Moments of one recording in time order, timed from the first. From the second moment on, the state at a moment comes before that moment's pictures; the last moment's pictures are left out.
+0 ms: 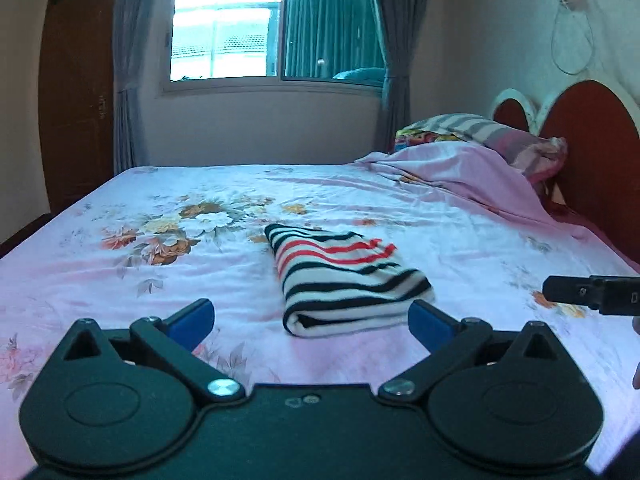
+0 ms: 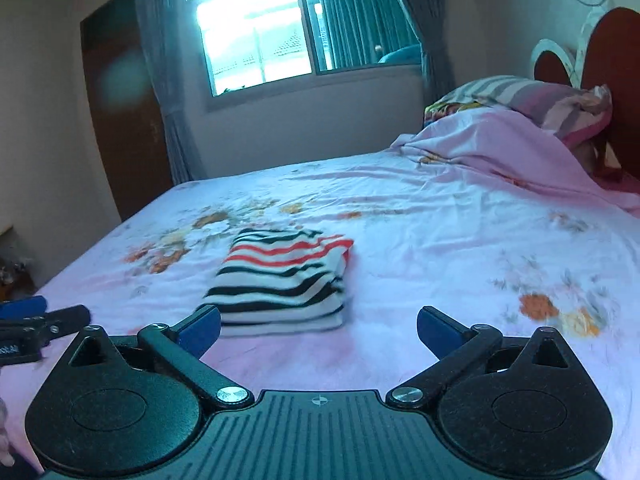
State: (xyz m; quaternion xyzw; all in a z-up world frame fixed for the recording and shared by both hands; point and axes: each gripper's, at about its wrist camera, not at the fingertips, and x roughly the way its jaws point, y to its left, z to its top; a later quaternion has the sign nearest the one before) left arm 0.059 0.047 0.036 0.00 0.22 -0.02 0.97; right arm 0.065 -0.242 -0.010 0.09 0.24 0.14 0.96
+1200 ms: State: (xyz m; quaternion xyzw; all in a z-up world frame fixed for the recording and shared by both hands) left arm 0.025 0.036 0.026 -0.03 0.22 -0.05 0.97; right arm 0.012 -0.229 0.002 0.04 0.22 0.14 0.96
